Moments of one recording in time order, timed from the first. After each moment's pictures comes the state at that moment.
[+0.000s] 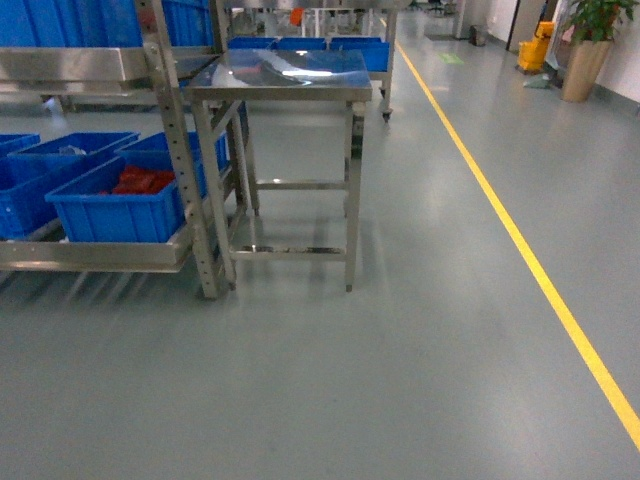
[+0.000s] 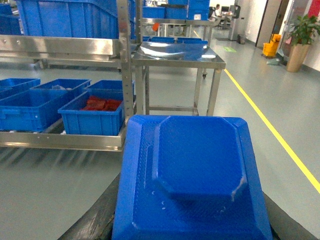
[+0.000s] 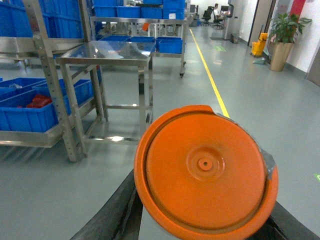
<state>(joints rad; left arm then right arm) 0.00 0.01 0.01 -0.01 0.00 0.00 0.00 0.00 0.01 -0.01 0.00 -0.01</state>
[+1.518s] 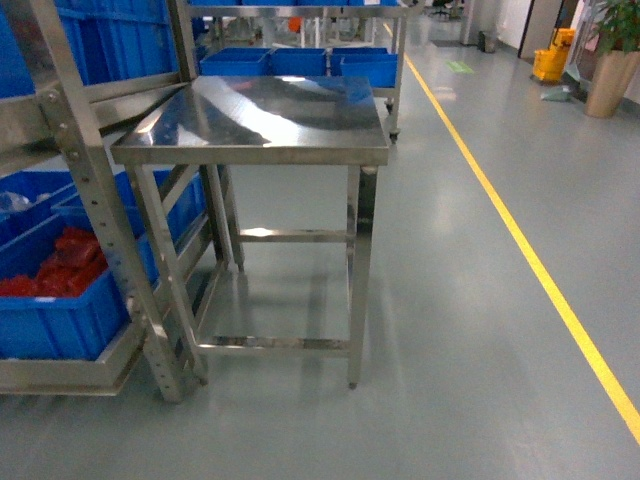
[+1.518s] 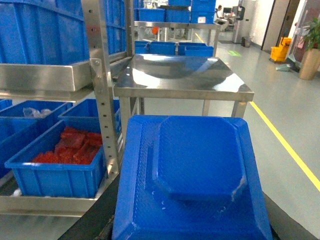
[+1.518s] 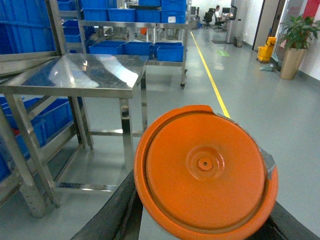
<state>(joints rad) 0.00 0.01 0.01 -0.01 0.00 0.00 0.00 0.00 0.01 -0.01 0.00 -0.01</state>
